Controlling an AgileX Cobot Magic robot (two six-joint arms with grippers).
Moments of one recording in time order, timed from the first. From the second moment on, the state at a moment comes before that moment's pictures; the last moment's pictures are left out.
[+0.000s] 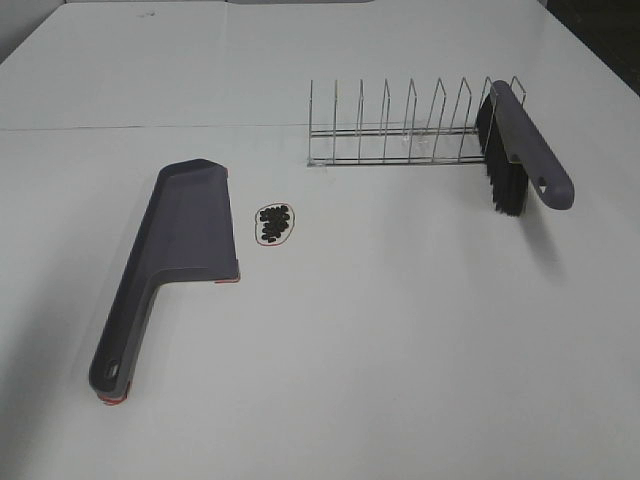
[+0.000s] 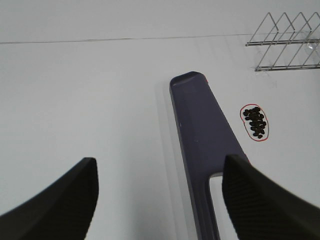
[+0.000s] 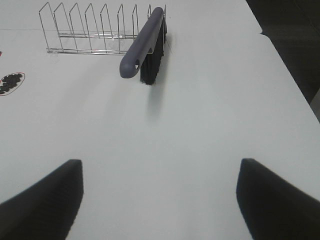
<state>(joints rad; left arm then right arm) -0.06 1.00 -0.86 -0.23 0.63 0.11 -0.02 -0.01 -0.51 0.01 1.07 -0.01</state>
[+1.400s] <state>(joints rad) -0.36 1.88 -1.12 -0.10 0.78 -0.24 -0.02 -0.01 -0.51 0.01 1.07 -0.01</state>
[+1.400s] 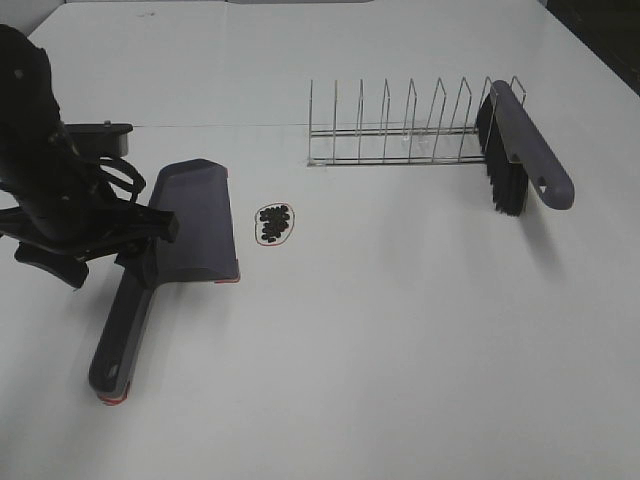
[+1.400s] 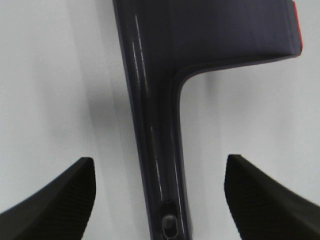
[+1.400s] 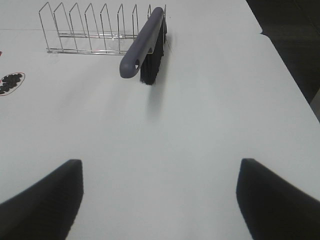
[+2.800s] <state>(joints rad) -0.36 2.09 -1.21 -0.10 0.73 -0.26 -0.02 -0.01 -0.51 0.01 1.07 -0.01</state>
